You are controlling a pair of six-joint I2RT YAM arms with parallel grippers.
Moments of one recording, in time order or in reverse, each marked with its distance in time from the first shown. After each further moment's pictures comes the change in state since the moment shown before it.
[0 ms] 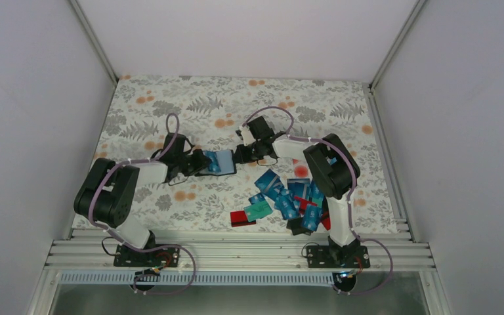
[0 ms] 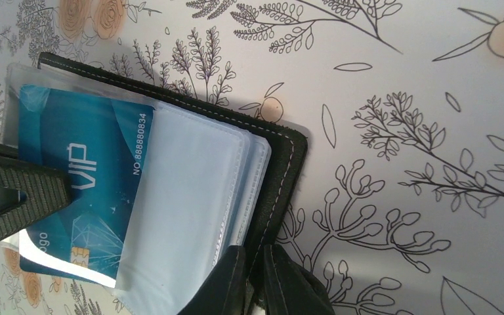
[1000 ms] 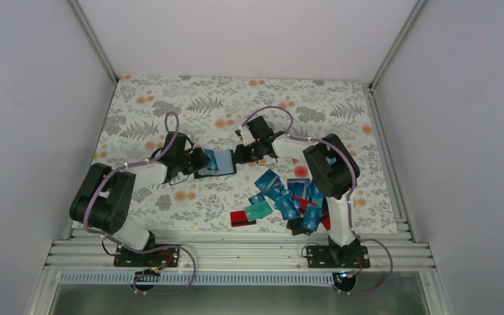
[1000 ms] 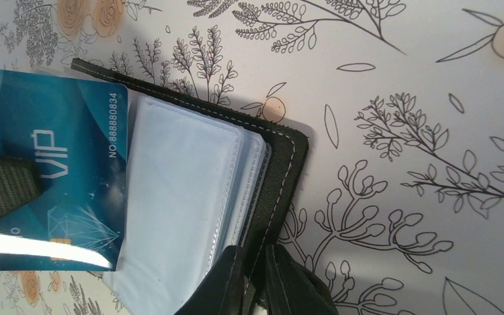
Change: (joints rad) left arm -0.020 -0.064 0.021 -0.072 -0.080 0.011; right arm 0.002 0.003 0.015 -0.021 0.008 -0.008
